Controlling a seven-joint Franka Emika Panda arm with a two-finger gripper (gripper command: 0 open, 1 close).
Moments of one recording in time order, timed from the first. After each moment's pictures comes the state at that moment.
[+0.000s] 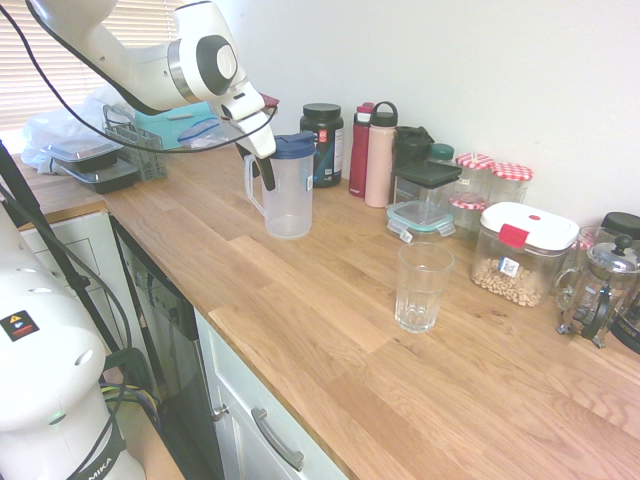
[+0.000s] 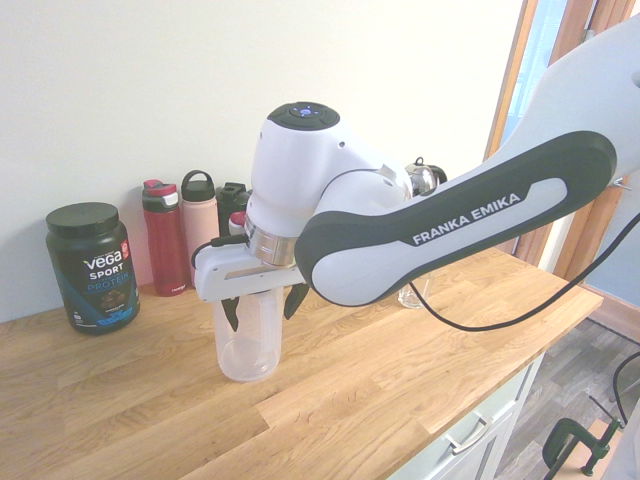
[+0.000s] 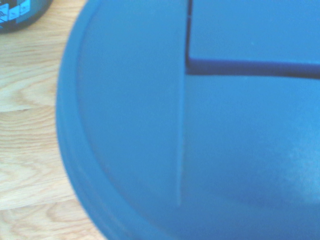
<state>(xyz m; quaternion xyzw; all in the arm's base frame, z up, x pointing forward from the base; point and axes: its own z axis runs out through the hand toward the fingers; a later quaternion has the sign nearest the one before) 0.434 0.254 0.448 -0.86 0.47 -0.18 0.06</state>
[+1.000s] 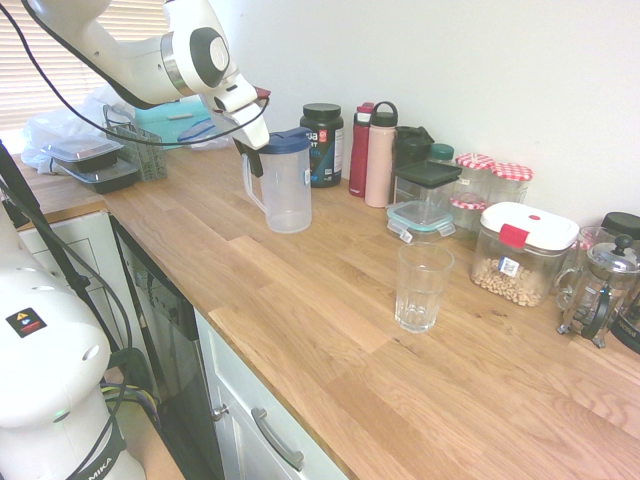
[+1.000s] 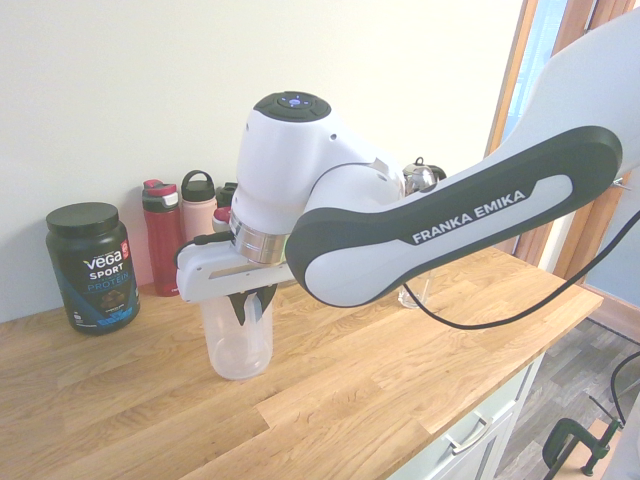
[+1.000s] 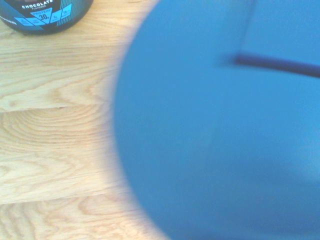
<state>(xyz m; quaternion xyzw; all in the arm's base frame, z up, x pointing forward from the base) 0.431 0.273 0.458 -0.87 0.45 -0.19 0.07</state>
